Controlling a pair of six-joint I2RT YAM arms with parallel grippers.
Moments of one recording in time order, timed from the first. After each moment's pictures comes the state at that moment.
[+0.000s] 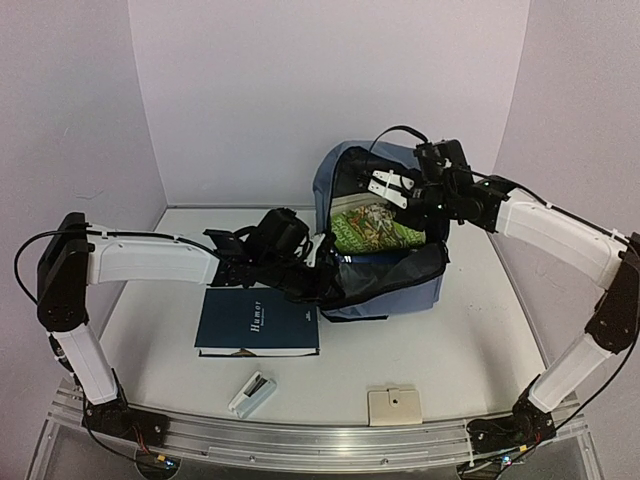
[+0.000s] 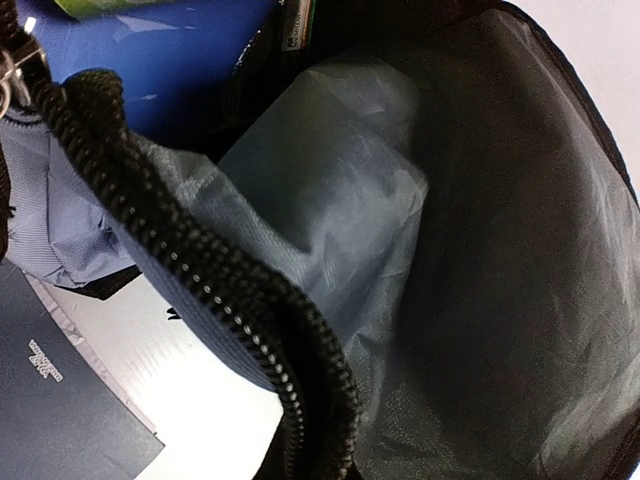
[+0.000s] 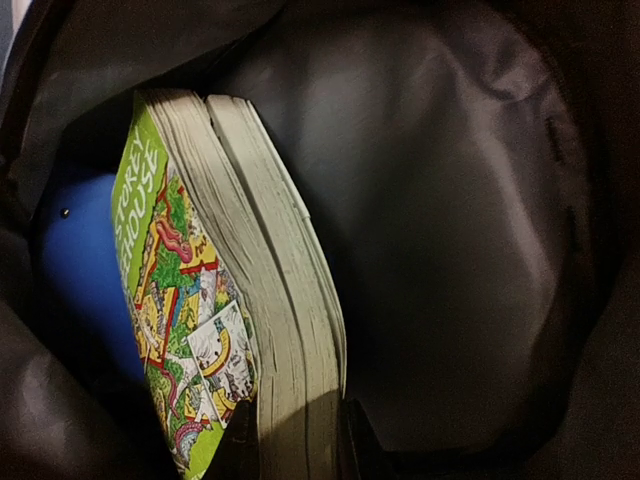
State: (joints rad) left arm -0.99 1.77 1.28 -0.18 0.32 -0.71; right arm 0.66 1.57 1.46 -0.43 0.23 -0.89
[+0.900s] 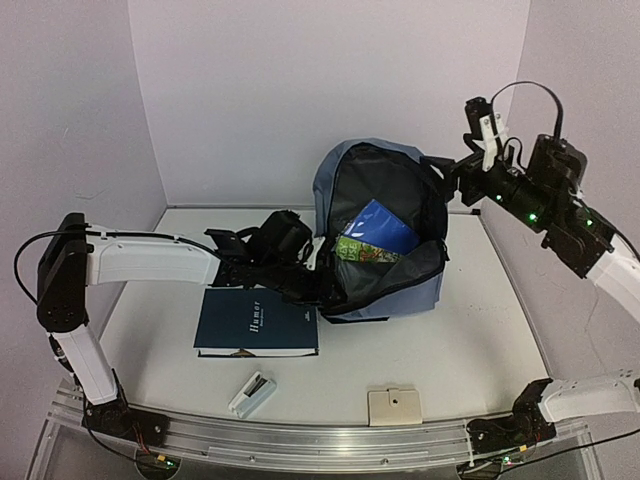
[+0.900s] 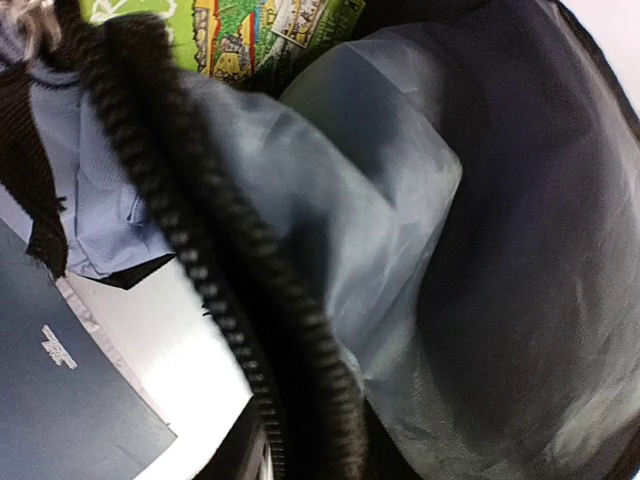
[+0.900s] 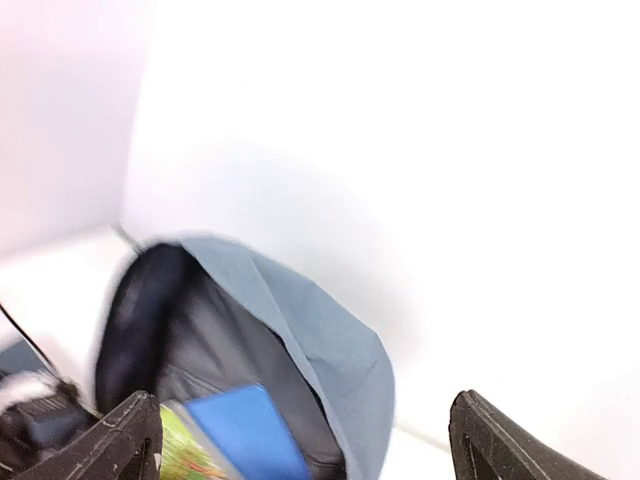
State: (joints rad) left arm -1.00 1.77 1.30 -0.24 0.27 -0.70; right arm 0.65 1.08 1.20 -0.11 0.16 -0.31
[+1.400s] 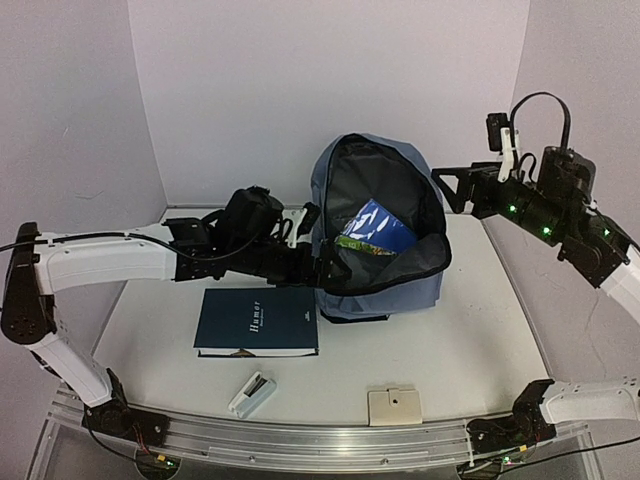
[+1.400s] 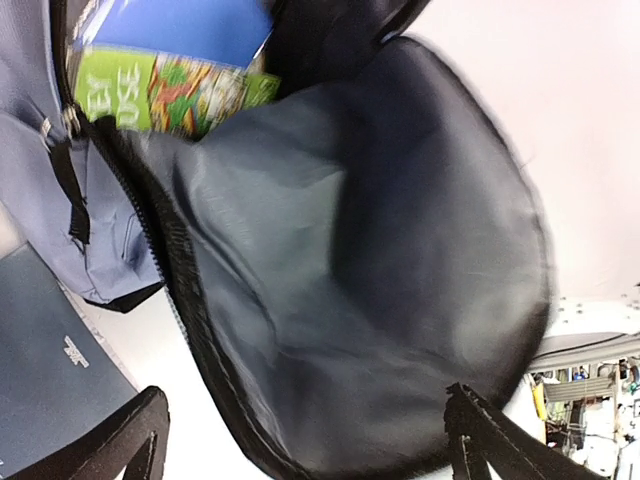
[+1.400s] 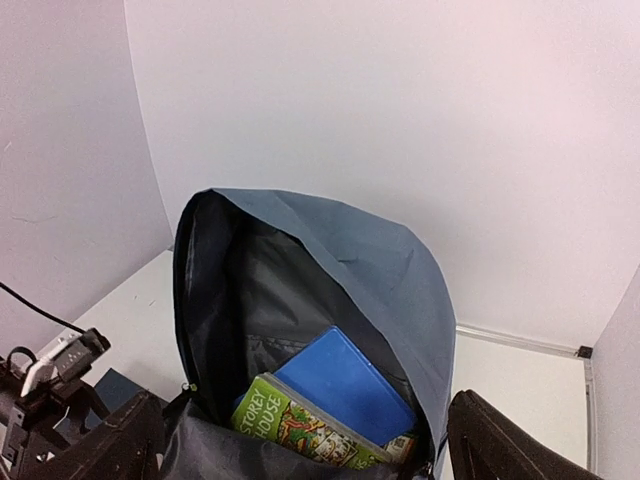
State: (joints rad) left arm -1.01 1.57 1.25 -0.23 0.23 -0.68; right arm 0.65 0.98 1.18 -0.29 0.16 0.07
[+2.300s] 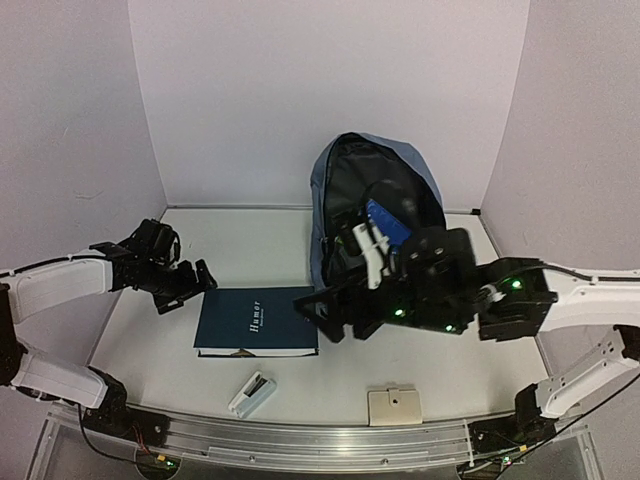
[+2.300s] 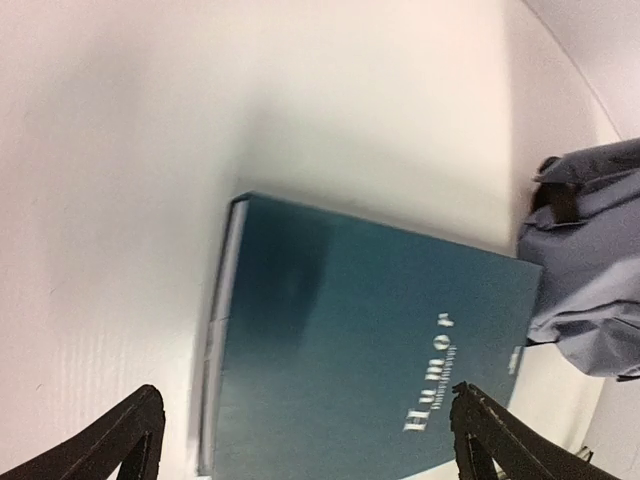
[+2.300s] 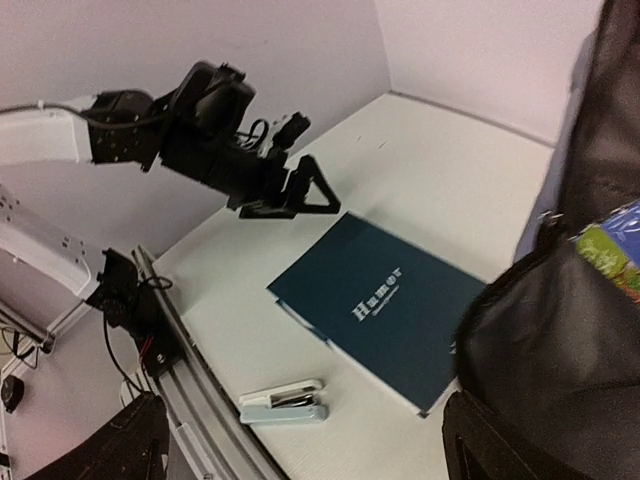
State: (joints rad) left arm -0.41 1.23 0.76 -0.48 0.10 -0.77; right arm 1.36 1.33 1.20 -0.29 0.33 0.44
